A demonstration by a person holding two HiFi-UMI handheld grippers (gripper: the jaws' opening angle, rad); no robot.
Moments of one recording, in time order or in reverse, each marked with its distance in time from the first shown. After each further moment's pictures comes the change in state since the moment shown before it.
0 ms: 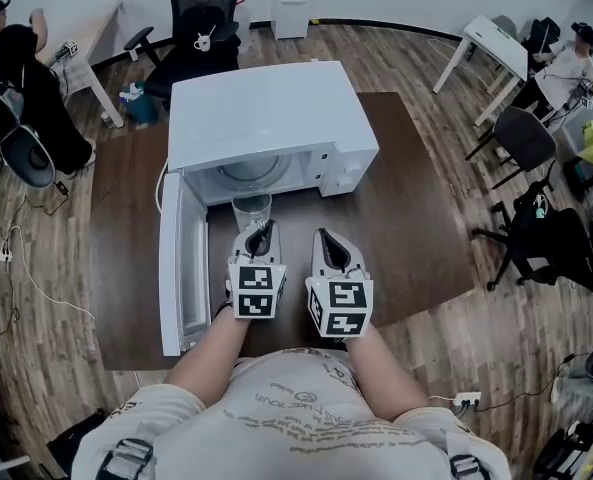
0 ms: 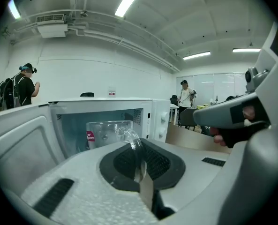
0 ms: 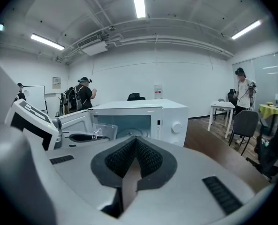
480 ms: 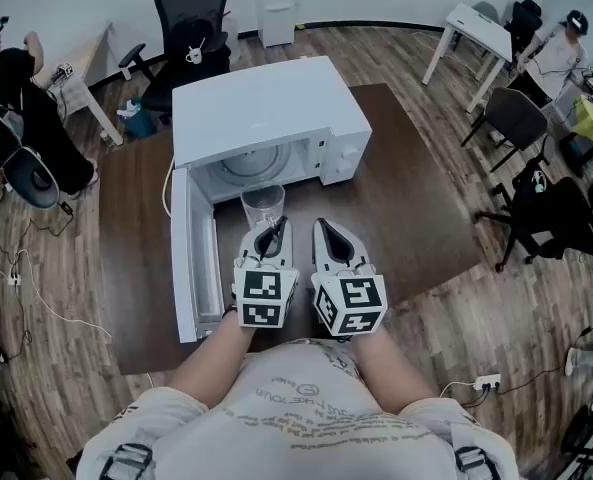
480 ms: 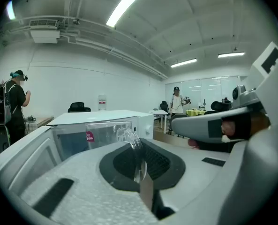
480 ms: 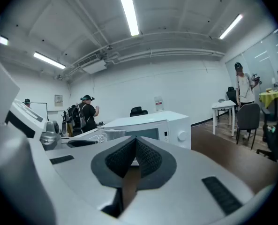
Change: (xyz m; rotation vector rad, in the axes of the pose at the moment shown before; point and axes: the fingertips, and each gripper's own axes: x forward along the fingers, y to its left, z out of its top) left arm -0.061 -0.035 0.041 0.068 -0.093 -0.110; right arm -0.046 0.030 0.026 0.091 -0.185 0.037
